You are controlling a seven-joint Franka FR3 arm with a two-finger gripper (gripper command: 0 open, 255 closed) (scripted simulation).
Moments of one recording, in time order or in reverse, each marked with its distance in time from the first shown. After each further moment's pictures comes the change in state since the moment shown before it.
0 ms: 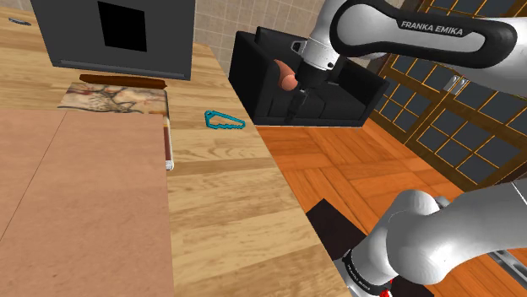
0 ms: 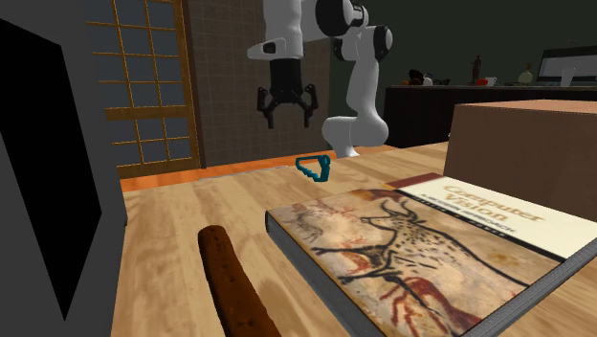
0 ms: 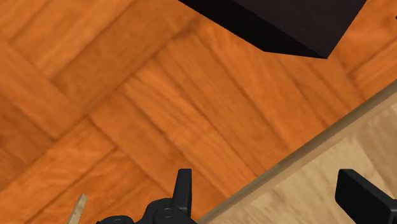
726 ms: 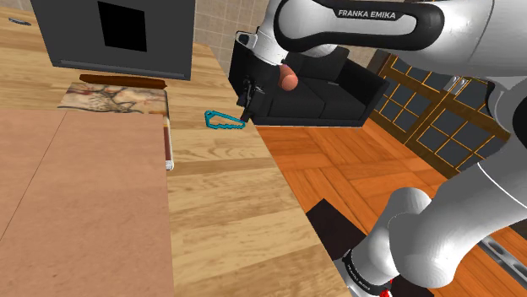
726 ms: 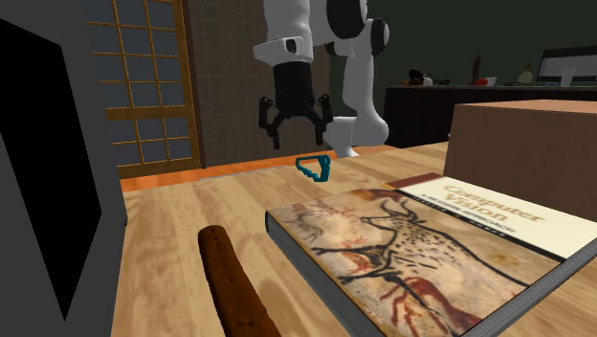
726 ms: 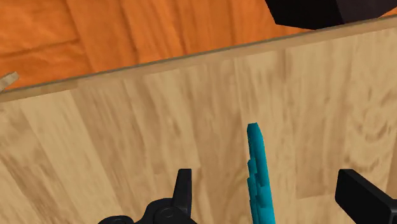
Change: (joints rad) arm 0.156 0.287 -0.003 0.198 0.118 0.155 -0.405
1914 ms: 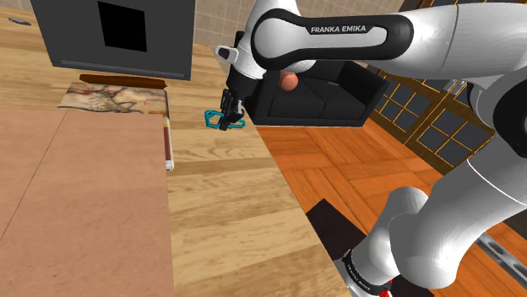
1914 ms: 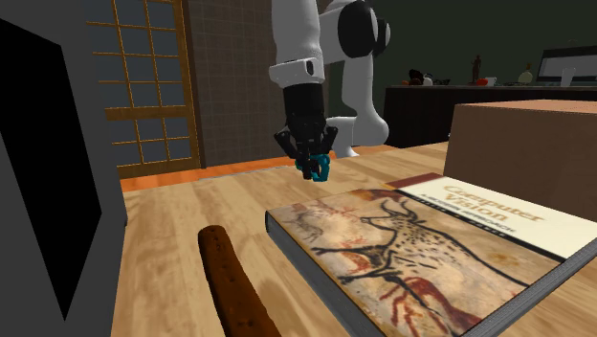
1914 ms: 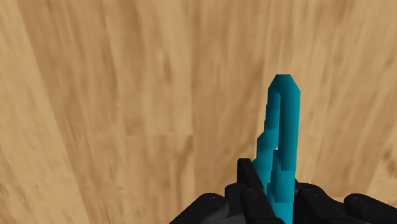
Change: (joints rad) arm 0.042 0.086 0.018 -0.015 0.051 0.121 -0.148
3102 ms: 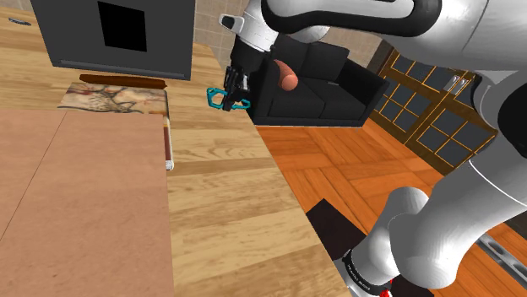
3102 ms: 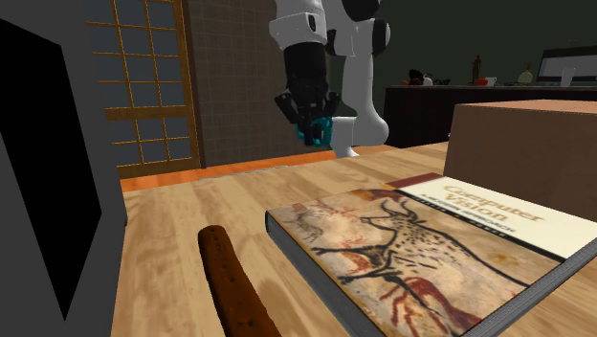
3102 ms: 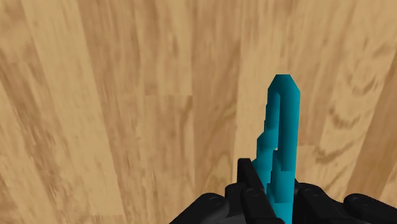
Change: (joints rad) arm 0.000 -0.017 0.001 0.152 -0.015 -0.168 0.035
